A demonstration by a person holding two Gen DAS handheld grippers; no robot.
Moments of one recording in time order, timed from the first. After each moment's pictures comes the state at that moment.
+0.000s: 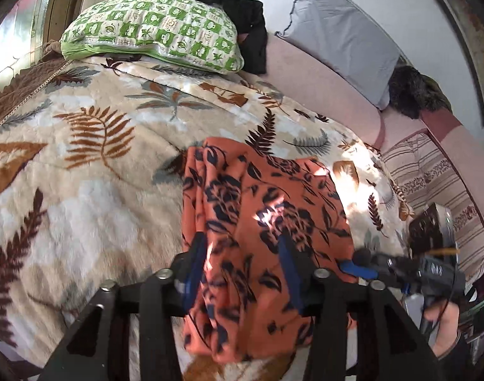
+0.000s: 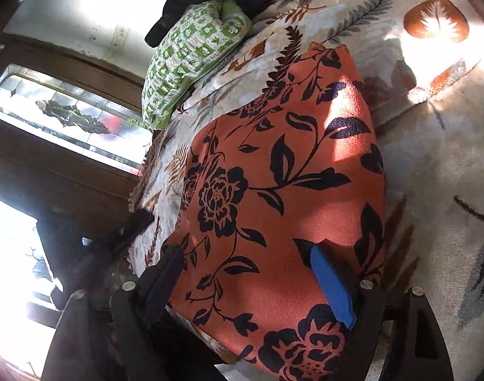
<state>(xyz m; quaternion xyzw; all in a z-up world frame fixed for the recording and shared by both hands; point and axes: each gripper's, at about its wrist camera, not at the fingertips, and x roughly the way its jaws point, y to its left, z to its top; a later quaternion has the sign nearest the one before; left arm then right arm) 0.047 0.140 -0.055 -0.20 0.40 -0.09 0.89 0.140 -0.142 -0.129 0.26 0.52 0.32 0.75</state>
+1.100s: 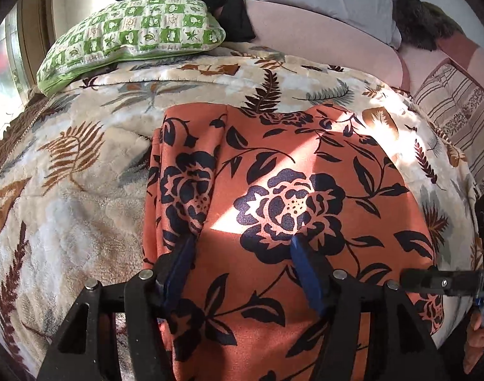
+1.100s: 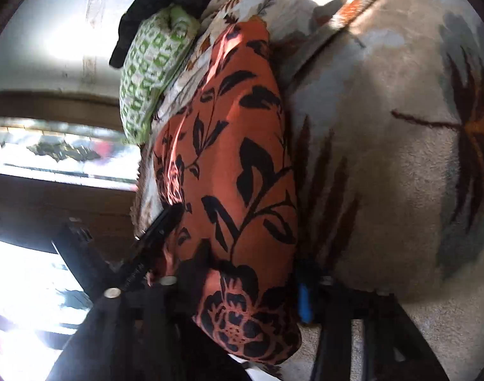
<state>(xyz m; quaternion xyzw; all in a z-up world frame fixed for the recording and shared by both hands) 0.097 0.075 -0.102 -0.05 0.44 -0.04 0.89 0.120 -0.184 -0.165 0.30 0.56 0.29 0.72</state>
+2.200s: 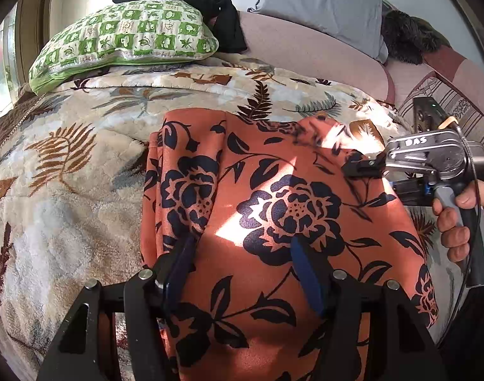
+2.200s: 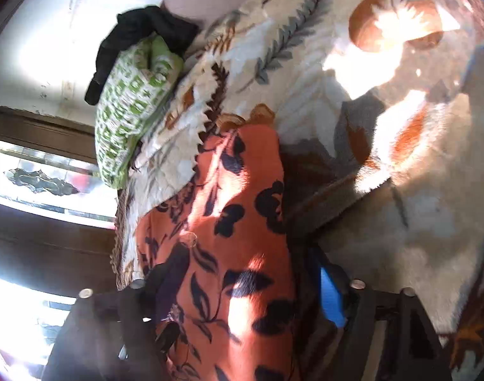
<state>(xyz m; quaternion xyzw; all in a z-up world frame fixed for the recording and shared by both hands) 0.094 0.087 -0.107 -0.07 0.41 -0.07 0.90 0.242 -0.172 -0.157 0.29 0.56 0.22 0.74</state>
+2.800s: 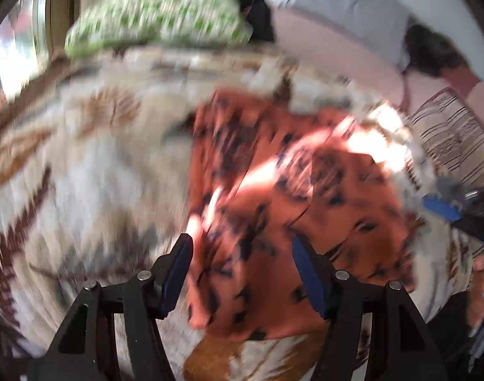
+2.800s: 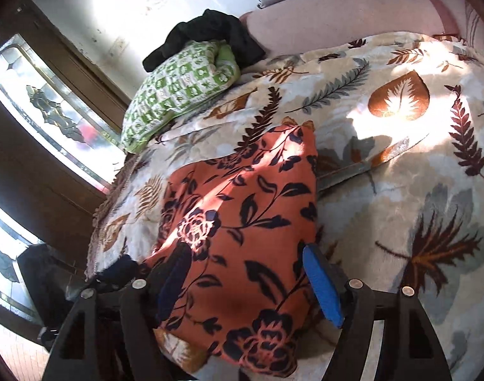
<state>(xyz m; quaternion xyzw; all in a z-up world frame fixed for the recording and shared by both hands) 0.051 0.117 -0.120 -0.13 0.51 -0.02 0.85 0.109 -0.168 -0.071 0.17 0.45 0.25 0.84</state>
